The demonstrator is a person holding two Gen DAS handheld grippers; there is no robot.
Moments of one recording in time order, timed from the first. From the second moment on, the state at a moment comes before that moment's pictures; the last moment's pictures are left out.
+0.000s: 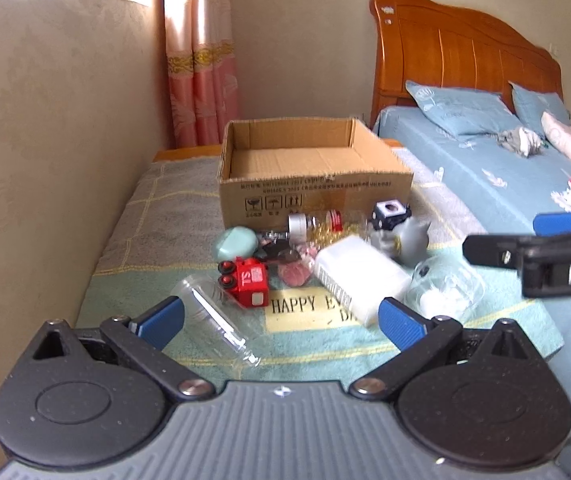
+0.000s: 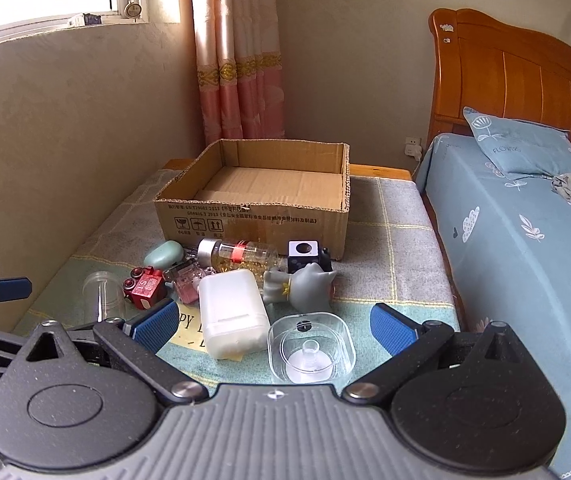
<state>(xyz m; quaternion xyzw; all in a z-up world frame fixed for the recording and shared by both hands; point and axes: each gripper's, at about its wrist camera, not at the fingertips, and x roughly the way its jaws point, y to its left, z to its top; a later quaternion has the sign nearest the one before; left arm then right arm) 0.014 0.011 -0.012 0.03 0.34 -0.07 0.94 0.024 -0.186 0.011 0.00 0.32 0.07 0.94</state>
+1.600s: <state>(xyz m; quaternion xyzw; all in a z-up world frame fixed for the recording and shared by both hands) 0.104 0.054 -0.097 0.04 0.40 -0.04 0.92 0.087 -0.208 -0.103 -0.07 0.43 0.11 0.89</state>
